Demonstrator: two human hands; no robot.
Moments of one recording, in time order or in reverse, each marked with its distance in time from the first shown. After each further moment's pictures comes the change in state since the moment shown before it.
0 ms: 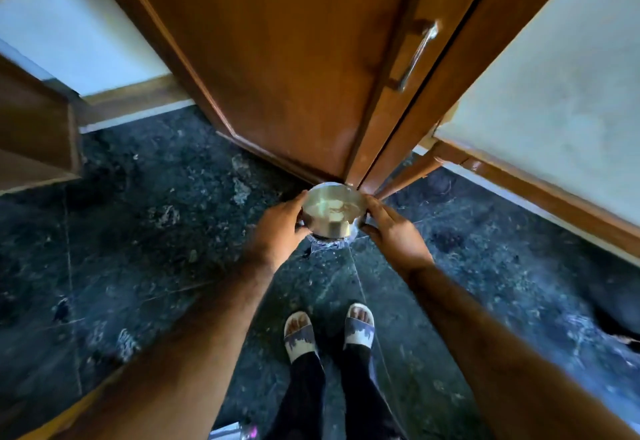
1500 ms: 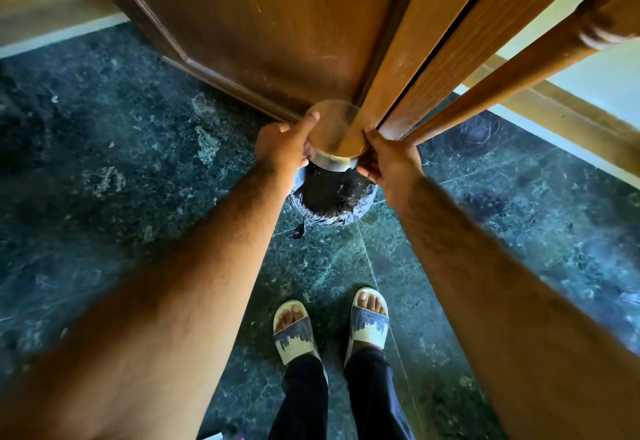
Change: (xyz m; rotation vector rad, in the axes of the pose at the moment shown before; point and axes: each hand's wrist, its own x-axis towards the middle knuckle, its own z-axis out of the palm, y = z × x) left_hand 0.152 -0.102 0.176 -0.878 0.135 -0.606; right_hand 0.156 0.114 0.174 1.116 0.155 0.873
